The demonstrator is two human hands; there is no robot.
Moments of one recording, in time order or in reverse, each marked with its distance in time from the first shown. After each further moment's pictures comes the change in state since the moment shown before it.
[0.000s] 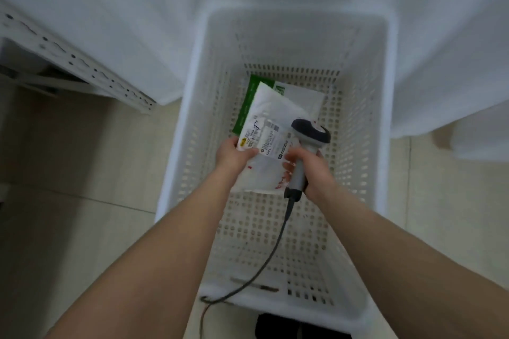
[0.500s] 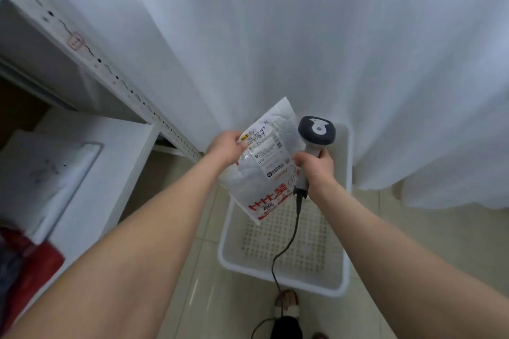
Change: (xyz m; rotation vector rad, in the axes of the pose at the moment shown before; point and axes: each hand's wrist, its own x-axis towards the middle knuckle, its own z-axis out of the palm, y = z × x) left_hand -0.225 0.231 -0.204 0.652 0.053 0.410; right_hand -0.311 -0.157 0.095 -0.119 0.037 -0.394
